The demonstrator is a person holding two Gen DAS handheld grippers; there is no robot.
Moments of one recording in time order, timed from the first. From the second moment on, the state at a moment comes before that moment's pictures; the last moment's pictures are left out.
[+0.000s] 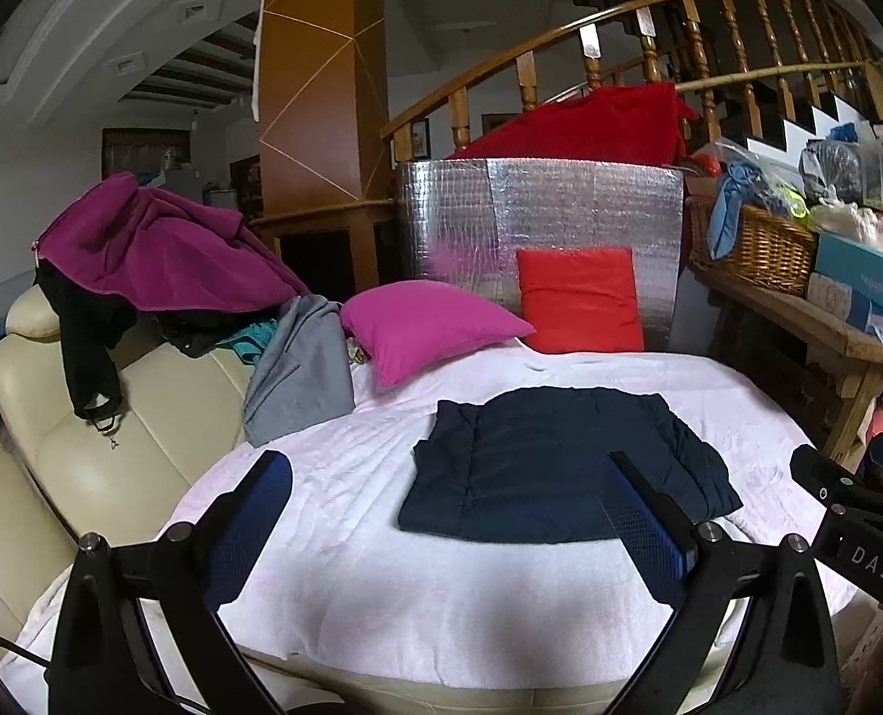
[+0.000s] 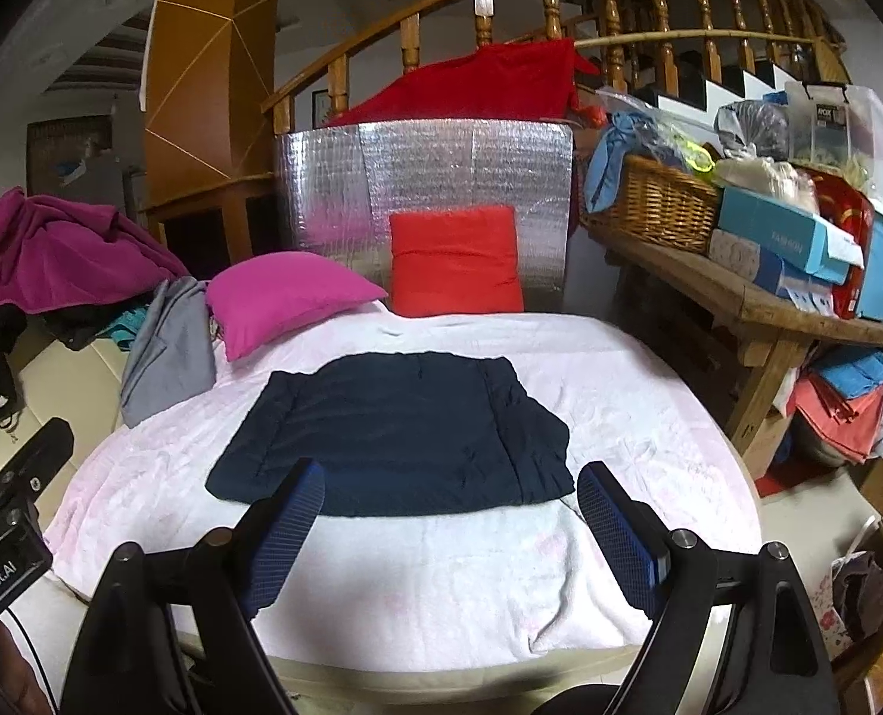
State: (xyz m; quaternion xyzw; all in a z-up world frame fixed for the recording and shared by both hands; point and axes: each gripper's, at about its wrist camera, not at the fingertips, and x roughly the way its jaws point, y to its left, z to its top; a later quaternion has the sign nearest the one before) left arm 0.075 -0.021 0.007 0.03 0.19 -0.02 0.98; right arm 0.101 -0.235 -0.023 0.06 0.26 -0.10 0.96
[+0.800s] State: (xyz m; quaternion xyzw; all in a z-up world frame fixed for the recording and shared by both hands) left arm 0.098 -0.017 0.012 0.03 0.21 -0.02 0.98; right arm 0.125 -0.227 -0.023 0.04 0.27 -0.09 0.96
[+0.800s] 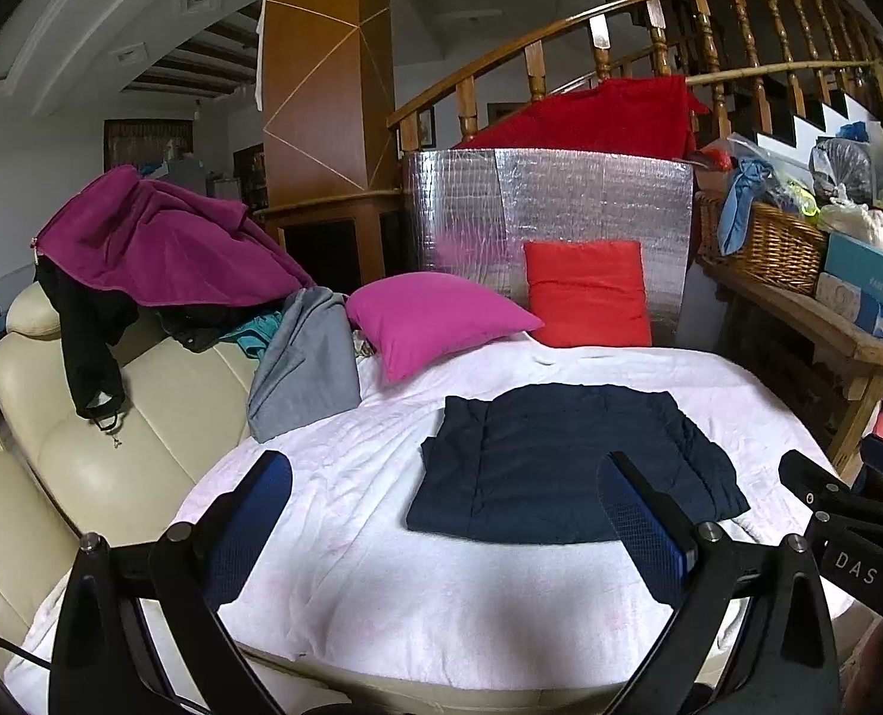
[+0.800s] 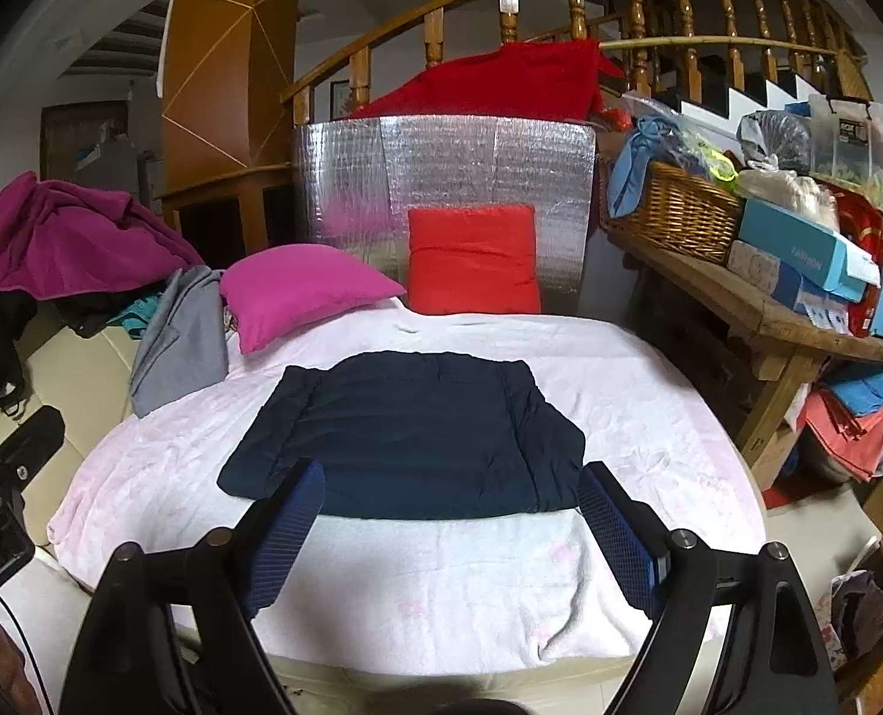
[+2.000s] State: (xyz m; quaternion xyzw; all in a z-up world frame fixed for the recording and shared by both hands) left arm 0.187 -0.061 0.006 0.02 0.24 -0.02 0.97; right arm 0.210 -0.278 -0.038 0.04 0.29 -0.09 0.95
